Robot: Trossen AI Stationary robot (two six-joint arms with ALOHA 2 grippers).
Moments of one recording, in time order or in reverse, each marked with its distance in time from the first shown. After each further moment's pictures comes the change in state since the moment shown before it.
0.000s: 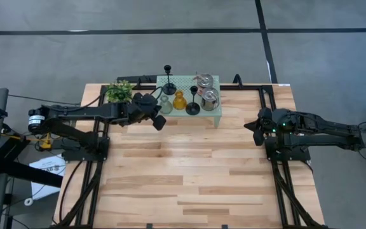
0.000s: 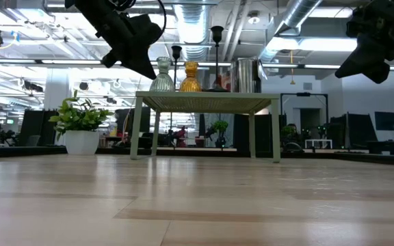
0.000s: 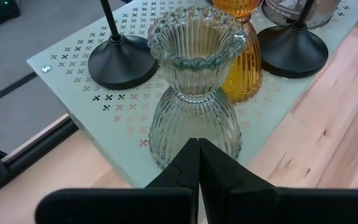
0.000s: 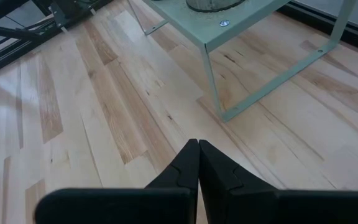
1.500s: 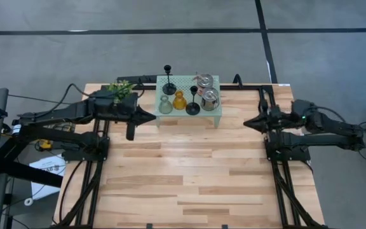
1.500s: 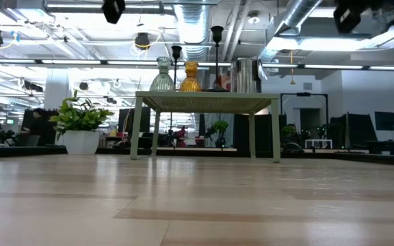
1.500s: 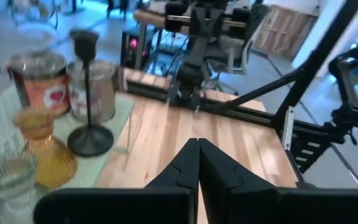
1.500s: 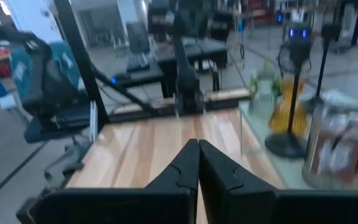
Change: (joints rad) left arm -0.017 -0.358 0.000 0.106 0.614 0.136; right arm 0.000 -0.002 0.074 0.430 -0.315 -0.337
